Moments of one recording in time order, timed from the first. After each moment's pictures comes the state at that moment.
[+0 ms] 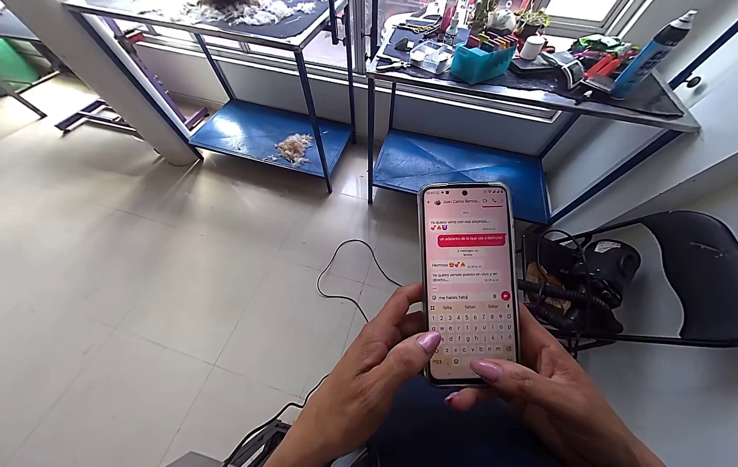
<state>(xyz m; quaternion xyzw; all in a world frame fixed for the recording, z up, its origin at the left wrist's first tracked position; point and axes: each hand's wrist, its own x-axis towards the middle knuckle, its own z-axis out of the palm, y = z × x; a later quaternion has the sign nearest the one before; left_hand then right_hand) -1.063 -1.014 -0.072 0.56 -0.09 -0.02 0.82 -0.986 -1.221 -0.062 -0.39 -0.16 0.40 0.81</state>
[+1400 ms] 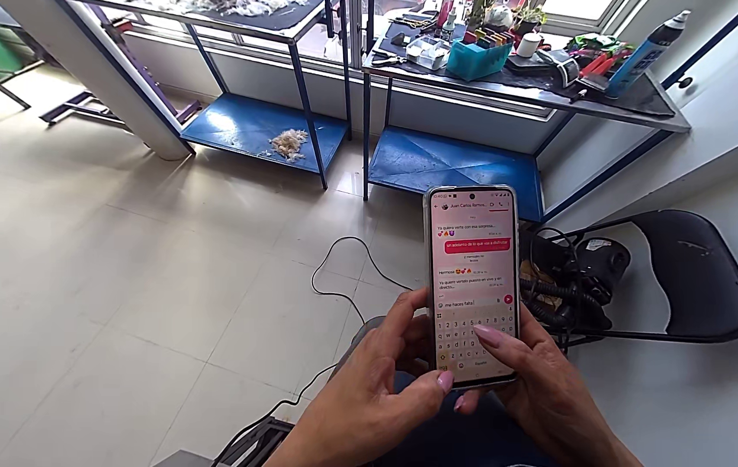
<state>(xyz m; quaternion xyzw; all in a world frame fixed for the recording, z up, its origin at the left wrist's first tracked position) -1.063 -1.024 -0.078 0.61 -0.13 -0.01 0.78 -0.990 -1.217 -0.063 -0.43 -0.06 0.33 0.84</state>
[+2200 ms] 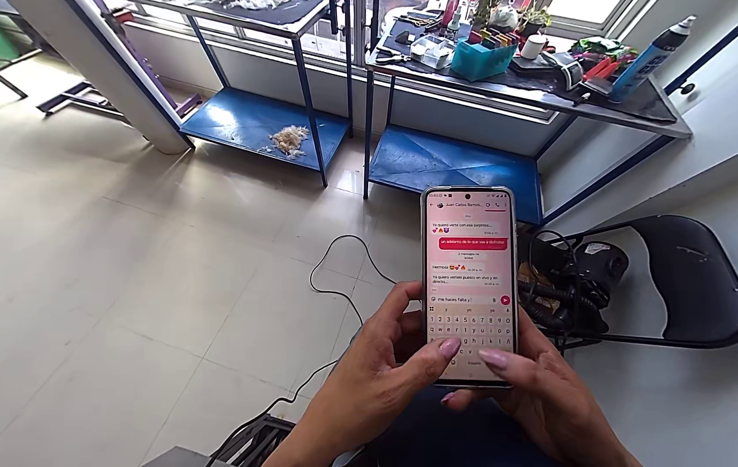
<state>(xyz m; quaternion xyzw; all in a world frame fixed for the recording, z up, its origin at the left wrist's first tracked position) -1.059 -1.027 -0.077 0.56 -0.05 0.00 0.83 -0.990 -1.223 -0.067 -0.40 -0.14 0.37 0.82</state>
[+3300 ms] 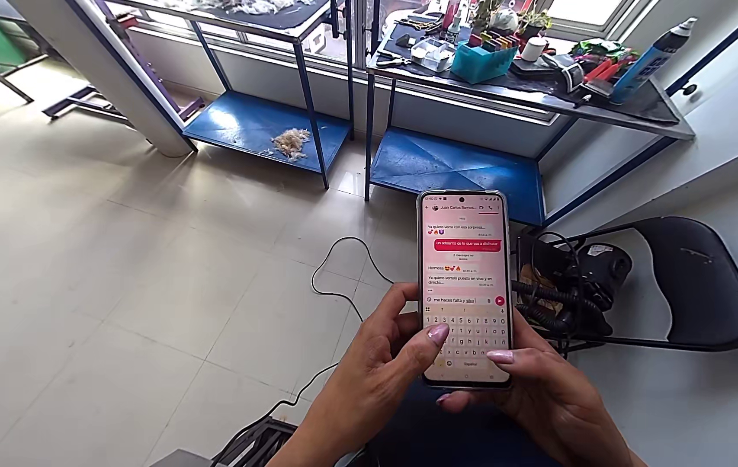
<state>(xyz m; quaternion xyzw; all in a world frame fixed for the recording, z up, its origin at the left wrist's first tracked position) -1.057 -1.025 -0.073 0.58 -0.01 0.01 0.82 -0.982 -1.225 -0.072 -0.30 -0.13 0.43 0.84</state>
